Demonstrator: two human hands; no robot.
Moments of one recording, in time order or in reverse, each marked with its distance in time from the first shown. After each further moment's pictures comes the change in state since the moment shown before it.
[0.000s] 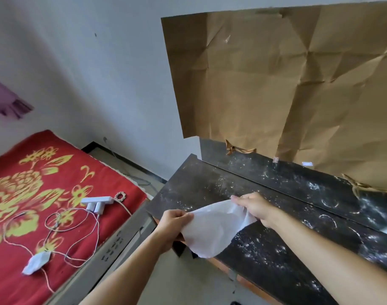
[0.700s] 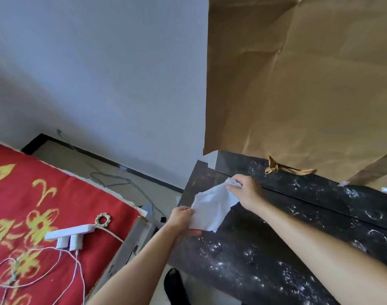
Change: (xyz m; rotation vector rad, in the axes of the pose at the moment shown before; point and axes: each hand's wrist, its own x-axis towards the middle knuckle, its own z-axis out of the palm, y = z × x) left_hand 0.252 0.032 -0.088 -0.031 -0.163 -0.320; right_hand 0.205 -0.095 0.091 -0.323 0.372 -0.125
